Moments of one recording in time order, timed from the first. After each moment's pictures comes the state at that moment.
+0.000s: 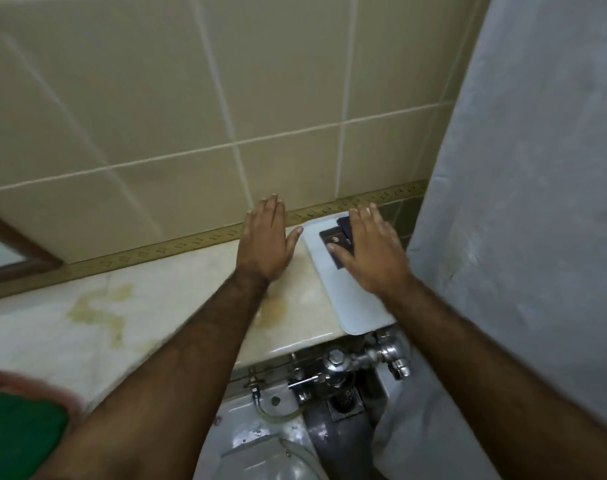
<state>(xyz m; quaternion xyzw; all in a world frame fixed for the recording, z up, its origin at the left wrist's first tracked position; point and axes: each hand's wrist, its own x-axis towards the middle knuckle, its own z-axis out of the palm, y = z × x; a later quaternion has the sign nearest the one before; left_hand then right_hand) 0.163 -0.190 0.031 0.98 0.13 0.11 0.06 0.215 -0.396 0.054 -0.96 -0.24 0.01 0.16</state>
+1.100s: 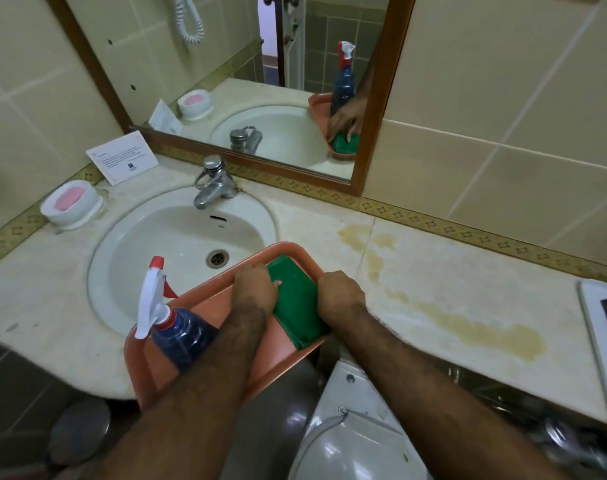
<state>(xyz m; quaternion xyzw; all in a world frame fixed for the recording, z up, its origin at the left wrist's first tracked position) -0.276 0.070 -0.007 0.78 0.60 0.02 0.17 -0.155 -0.022 0.030 -0.85 -0.49 0.20 -0.04</state>
